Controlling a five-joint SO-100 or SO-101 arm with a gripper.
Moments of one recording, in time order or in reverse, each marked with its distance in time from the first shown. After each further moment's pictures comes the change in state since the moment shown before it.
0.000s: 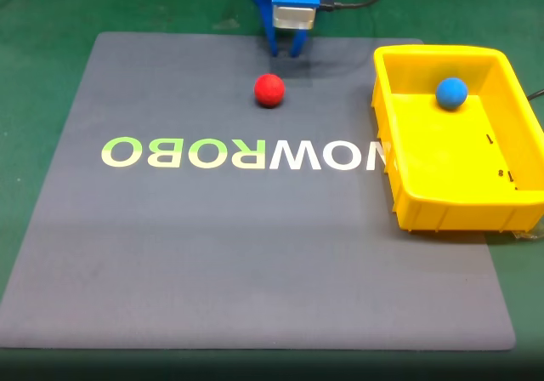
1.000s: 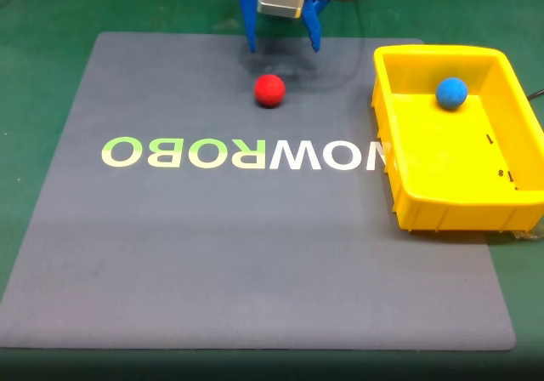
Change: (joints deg) arm 7.4 -34.4 -18.1 -26.8 -8.8
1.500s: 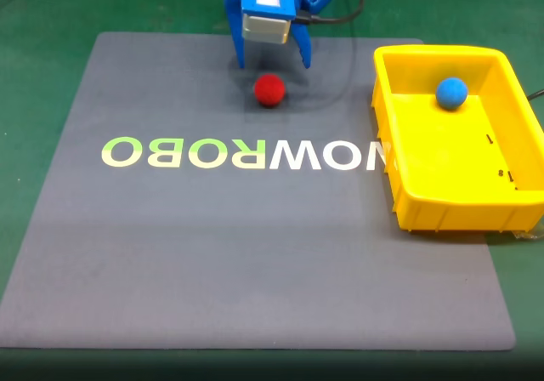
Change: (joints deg) arm 1.3 -27.4 -12.9 -10.3 -0.4
